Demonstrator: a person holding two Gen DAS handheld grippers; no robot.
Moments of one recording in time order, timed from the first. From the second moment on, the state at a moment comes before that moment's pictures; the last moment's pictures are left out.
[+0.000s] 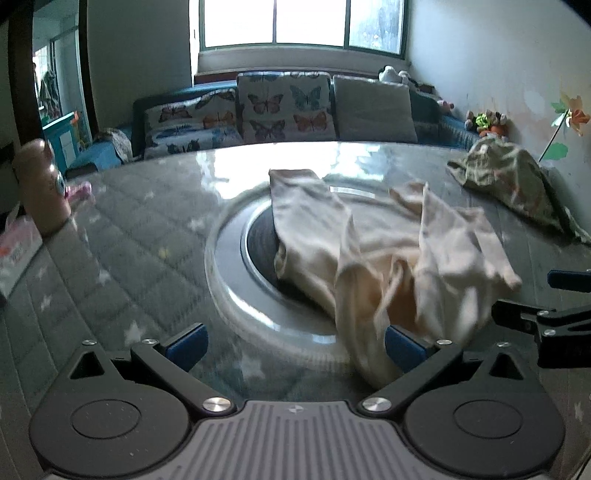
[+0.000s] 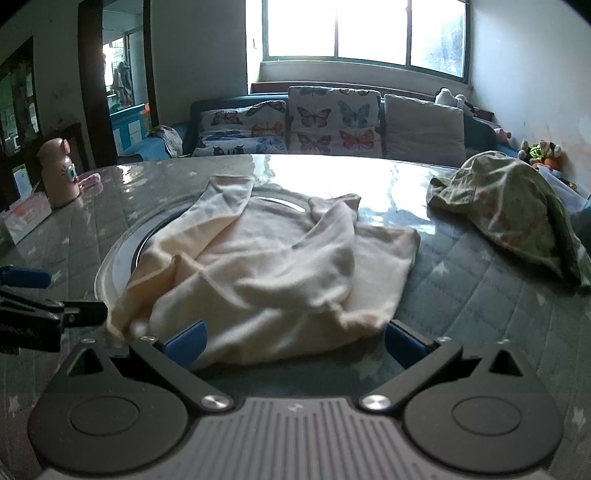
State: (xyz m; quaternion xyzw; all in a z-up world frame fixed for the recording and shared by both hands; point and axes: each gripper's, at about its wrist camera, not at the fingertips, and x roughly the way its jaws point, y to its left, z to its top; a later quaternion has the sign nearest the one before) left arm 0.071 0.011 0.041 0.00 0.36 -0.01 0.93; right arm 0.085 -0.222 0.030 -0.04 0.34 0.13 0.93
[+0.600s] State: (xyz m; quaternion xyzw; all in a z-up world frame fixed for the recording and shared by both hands) left arm 0.177 -0.007 0.038 0.02 0.36 -0.04 0.93; right arm 0.213 -0.239 0.022 -0.02 0.37 0.08 0.93
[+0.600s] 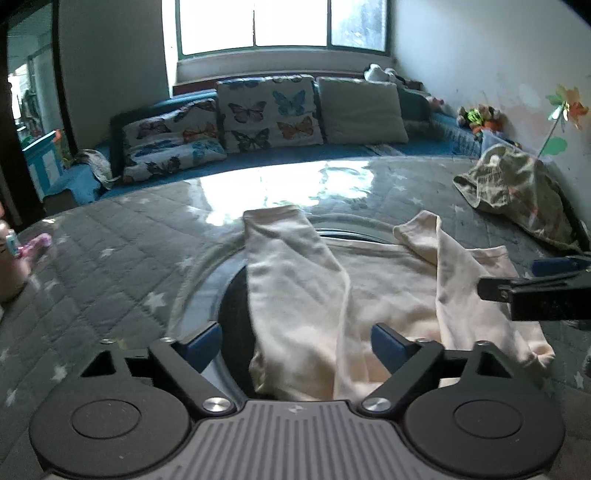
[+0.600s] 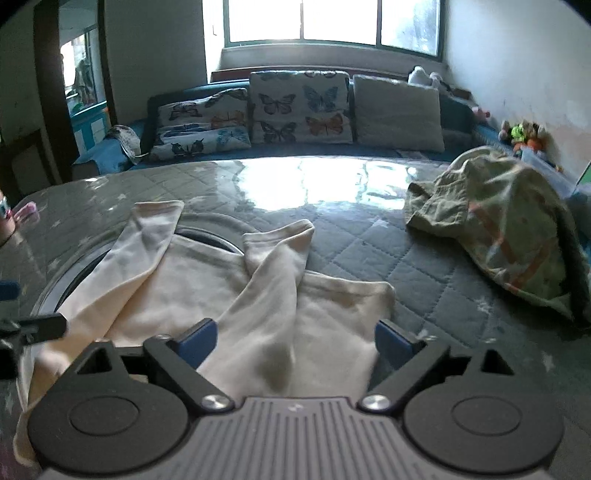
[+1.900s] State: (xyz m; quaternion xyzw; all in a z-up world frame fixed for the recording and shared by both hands) left arm 0.201 -0.007 0.006 0.00 0.40 -0.08 0.91; right arm 0.110 -0.330 0.057 0.10 0.30 0.06 0.95
